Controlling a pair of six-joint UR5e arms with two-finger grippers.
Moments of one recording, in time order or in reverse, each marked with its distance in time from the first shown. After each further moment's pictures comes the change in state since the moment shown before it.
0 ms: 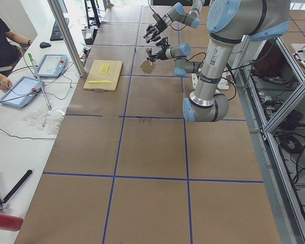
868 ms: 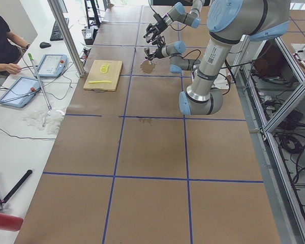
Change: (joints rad) left arm -0.019 -0.091 0.108 -0.003 -0.081 -0.015; right arm 0.000 0.018 0.003 -0.009 -0.002 -0.092
